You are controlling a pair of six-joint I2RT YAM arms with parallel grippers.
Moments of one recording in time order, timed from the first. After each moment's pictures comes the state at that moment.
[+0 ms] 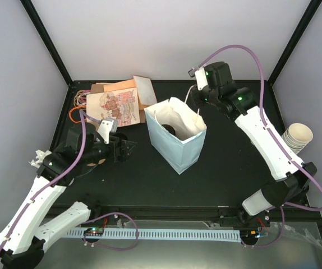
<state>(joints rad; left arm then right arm) -0.51 0.76 1.04 -0.87 0.25 -0.39 0.56 1.52 1.76 -0.85 0.08 -0.07</state>
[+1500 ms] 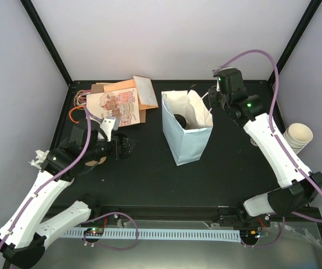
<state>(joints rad) -0.51 0.81 1.06 -0.89 0.20 -0.39 0.44 1.42 1.57 -0.78 0.34 0.09</state>
